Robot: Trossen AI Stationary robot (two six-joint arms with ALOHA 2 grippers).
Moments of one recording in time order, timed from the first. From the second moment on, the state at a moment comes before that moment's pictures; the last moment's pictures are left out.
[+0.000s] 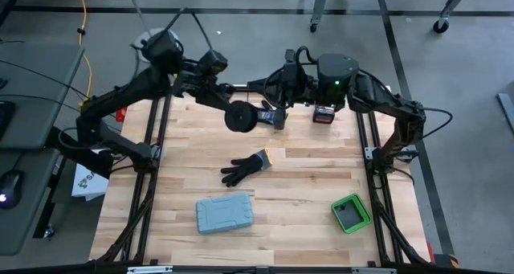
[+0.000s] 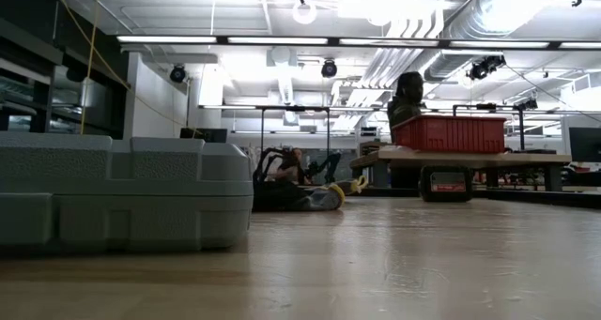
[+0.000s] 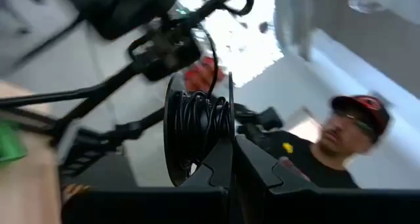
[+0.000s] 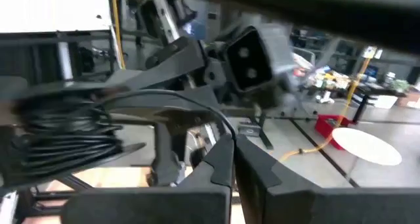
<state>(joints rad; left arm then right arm) 0.39 1.39 1.61 0.08 1.11 -1.17 -0.01 1.70 2.19 -0.55 0.16 -0.13</state>
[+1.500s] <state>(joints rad) 0.48 1.48 1.61 0.93 0.81 -1.02 -0.01 1.78 2.19 -0.42 0.11 0.01</state>
